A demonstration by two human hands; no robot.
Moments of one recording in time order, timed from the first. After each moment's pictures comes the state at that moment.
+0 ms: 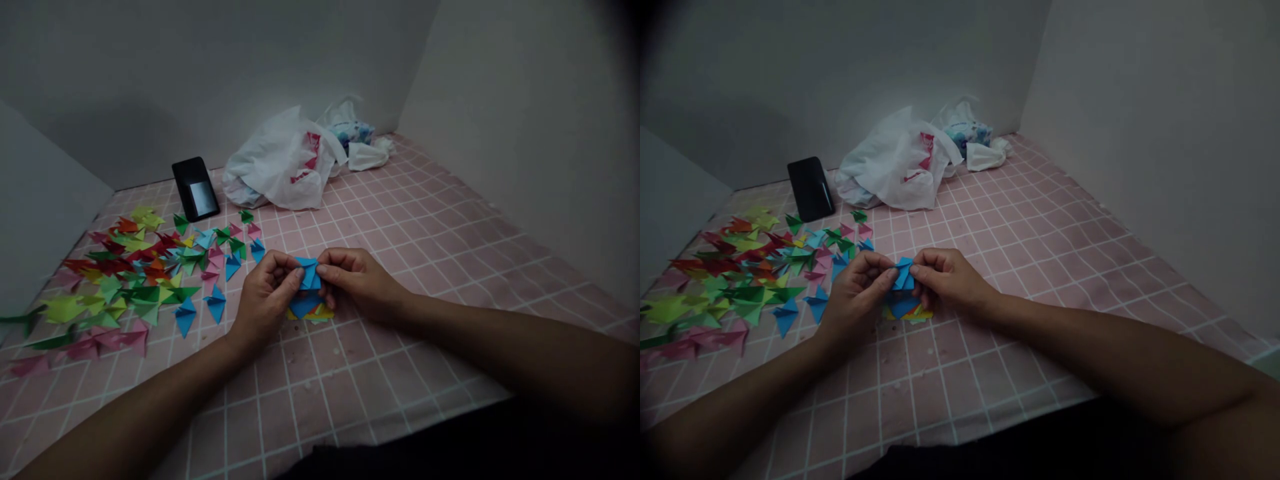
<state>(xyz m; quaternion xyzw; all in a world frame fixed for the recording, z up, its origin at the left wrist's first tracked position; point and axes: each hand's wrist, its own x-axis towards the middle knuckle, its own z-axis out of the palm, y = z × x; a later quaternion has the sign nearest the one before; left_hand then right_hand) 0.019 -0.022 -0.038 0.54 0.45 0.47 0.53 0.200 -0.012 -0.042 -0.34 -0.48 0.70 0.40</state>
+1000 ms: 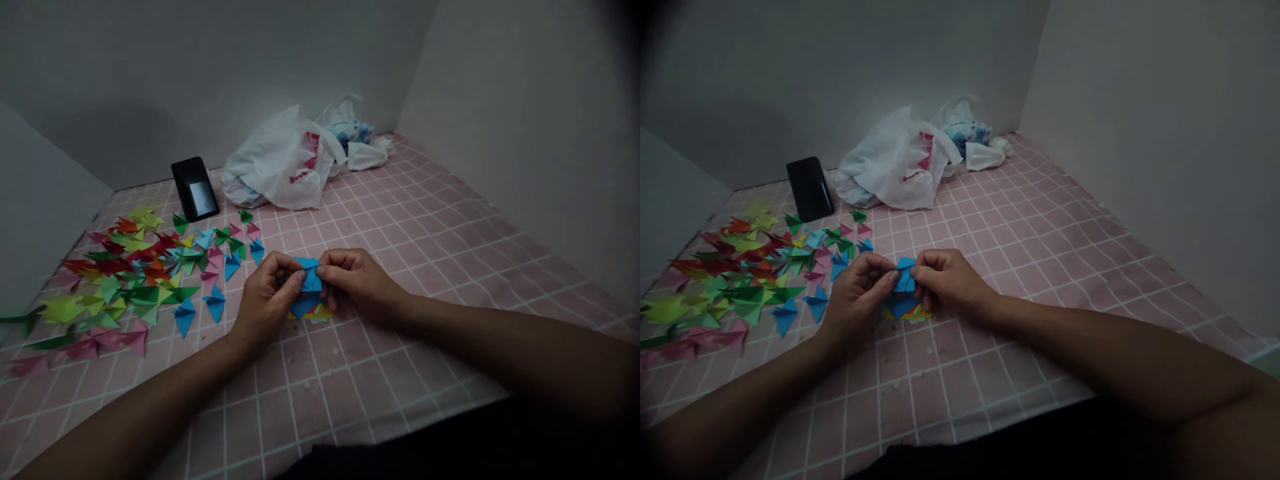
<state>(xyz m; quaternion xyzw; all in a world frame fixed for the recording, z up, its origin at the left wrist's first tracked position) 0.019 -0.023 -0.037 0.59 0.44 0.47 0.48 0.196 -0.013 -0.039 -0.38 -0.47 0.69 0.40</state>
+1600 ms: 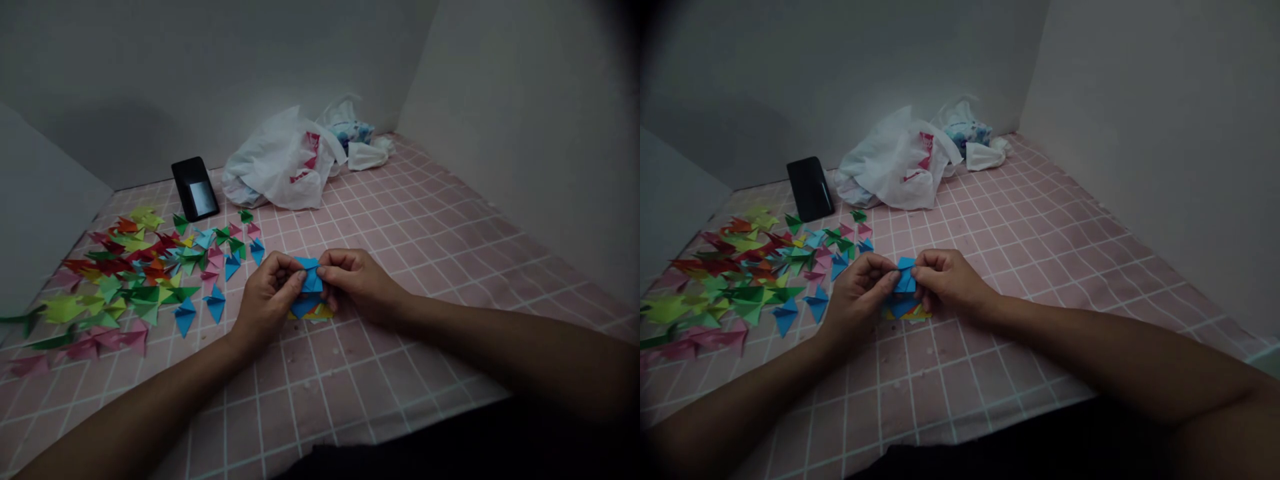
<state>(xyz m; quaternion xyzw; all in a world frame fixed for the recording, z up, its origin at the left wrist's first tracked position) 0.020 -0.023 -0.038 0.59 0.44 0.46 0.49 0.195 -0.015 -0.036 -0.39 -0.45 0.70 0.40</state>
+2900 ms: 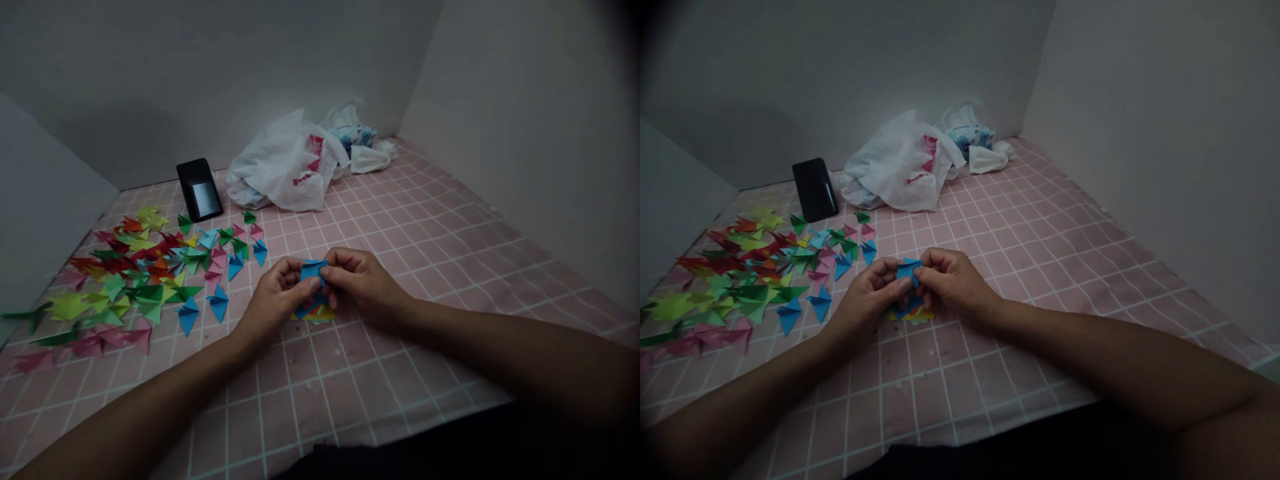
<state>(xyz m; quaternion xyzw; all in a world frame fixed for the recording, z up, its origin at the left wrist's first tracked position) 0.023 -0.022 -0.039 0.47 0.42 0.41 0.66 0.197 -0.018 -0.037 -0.39 -0.47 0.66 0.42</state>
